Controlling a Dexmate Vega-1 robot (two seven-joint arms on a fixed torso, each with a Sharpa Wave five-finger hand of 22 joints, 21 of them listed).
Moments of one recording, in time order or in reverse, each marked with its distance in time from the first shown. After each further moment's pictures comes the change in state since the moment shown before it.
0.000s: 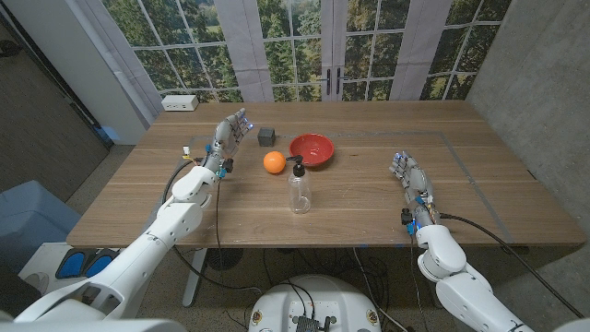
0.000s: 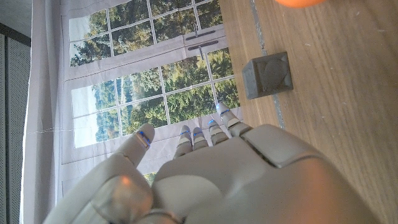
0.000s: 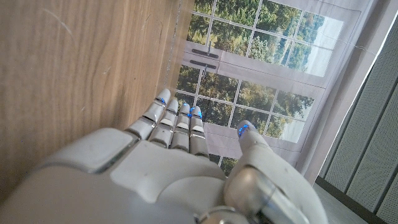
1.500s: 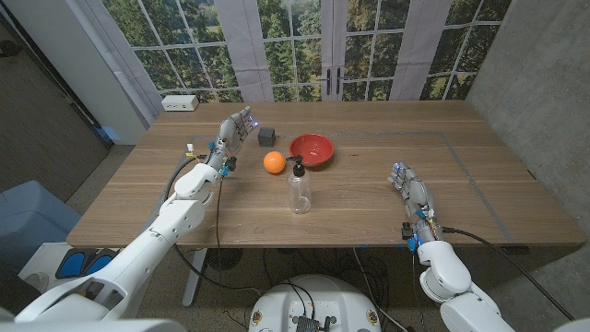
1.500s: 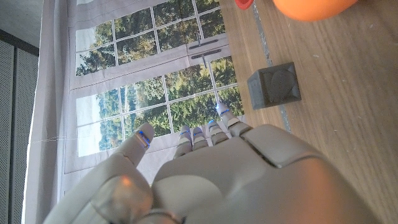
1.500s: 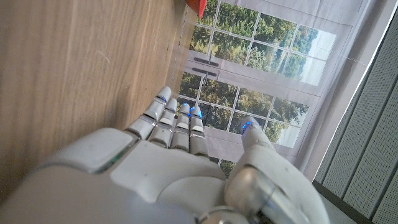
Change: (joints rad) left arm -0.020 -0.003 0.015 0.008 0.005 0.004 -0.033; left_hand 0.000 0.000 -0.006 -0.016 0.000 0.000 0.000 0.000 0.000 0.002 -0.002 0.000 0.000 0.000 0.000 0.000 -0.001 0.011 0.000 -0.022 0.000; right arm -0.099 -0.005 0.009 -0.068 -0.055 0.006 -0.006; right_hand 0.042 -0.042 -0.009 -0.083 0.004 0.004 0.004 0.000 0.000 0.004 0.004 0.000 -0.014 0.016 0.024 0.000 -0.031 0.041 0.030 -0.034 0.000
